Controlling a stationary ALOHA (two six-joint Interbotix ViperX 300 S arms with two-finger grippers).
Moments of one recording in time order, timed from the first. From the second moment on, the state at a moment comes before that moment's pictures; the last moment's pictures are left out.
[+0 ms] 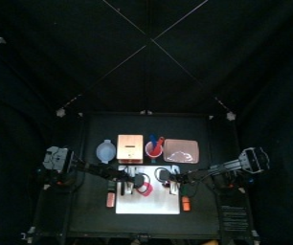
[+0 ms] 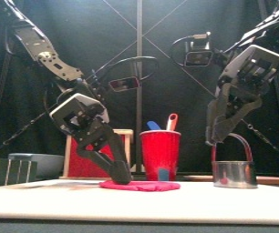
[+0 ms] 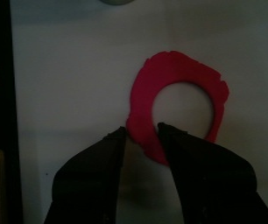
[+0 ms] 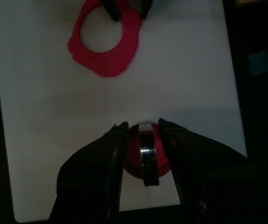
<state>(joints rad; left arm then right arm) -0.09 0.22 0.67 -0.52 -0.01 0.58 0.13 -0.16 0.82 -0.33 0.29 0.55</state>
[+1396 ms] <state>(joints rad) -0.04 -0.14 0.75 -0.48 -0.07 0.58 0.12 -0.15 0.82 -0.33 0.29 0.54</state>
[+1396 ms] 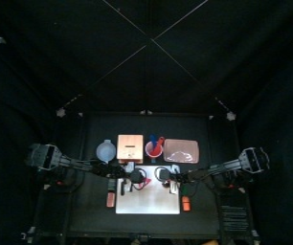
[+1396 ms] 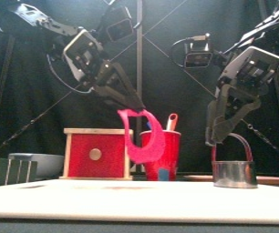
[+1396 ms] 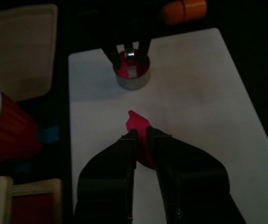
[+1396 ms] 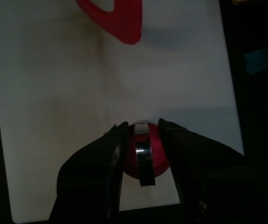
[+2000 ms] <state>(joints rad) 0.23 -0.74 1.07 -0.42 -0.14 0.59 0.12 -0.13 0.82 -0.34 0.29 0.54</state>
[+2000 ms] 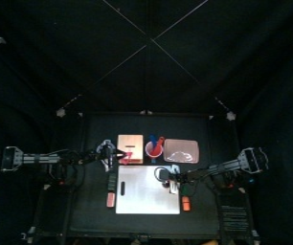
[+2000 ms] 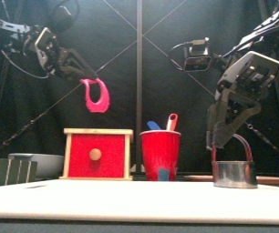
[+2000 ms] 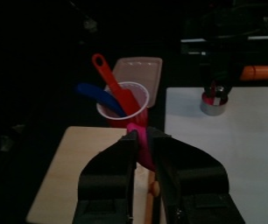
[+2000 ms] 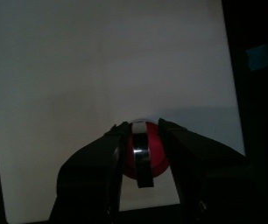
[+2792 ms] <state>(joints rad) 0.47 -0.82 1.23 -0.41 -0.04 0.59 0.11 -0.13 0.69 -0.51 0.27 0.54</state>
